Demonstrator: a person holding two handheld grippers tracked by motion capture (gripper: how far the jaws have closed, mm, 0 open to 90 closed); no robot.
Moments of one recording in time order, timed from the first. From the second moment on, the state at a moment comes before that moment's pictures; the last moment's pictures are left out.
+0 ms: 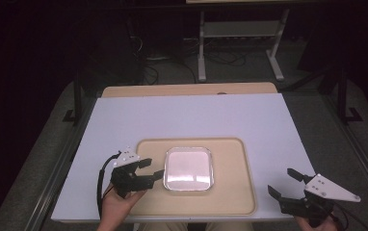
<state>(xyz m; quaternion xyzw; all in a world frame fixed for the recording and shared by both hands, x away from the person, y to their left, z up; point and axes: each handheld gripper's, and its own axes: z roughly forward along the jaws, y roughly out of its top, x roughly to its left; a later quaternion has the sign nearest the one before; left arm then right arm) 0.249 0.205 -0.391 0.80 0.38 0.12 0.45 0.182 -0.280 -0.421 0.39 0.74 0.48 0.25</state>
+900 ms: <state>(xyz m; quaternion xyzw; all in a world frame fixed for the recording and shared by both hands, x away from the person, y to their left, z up) 0.227 0.249 -0.380 0.80 0.32 0.19 0.47 0.183 -0.279 -0.421 0.40 0.74 0.48 0.25</state>
